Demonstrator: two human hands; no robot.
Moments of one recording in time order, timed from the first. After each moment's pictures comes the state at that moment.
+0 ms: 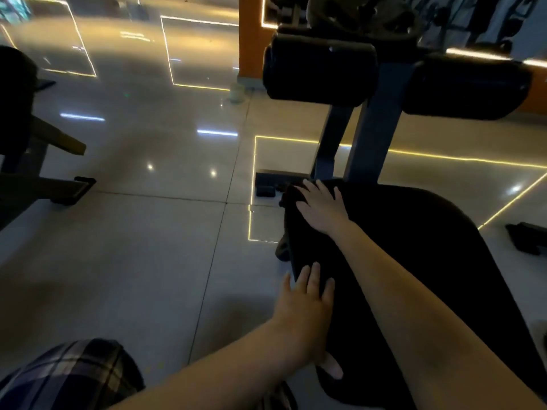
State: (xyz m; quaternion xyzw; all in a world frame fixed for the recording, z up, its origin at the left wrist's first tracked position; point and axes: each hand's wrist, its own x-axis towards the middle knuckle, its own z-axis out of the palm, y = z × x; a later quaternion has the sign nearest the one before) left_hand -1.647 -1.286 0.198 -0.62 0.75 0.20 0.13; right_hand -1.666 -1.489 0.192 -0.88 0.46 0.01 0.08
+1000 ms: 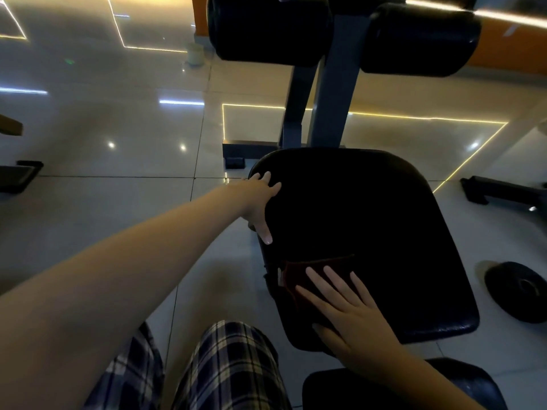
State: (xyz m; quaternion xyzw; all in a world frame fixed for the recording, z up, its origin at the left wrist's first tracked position) left_hand -1.575 -1.399 0.228 -0.63 0.74 0.17 0.17; right_hand -1.848 -1.273 0.163 -0.93 0.37 0.01 -0.02
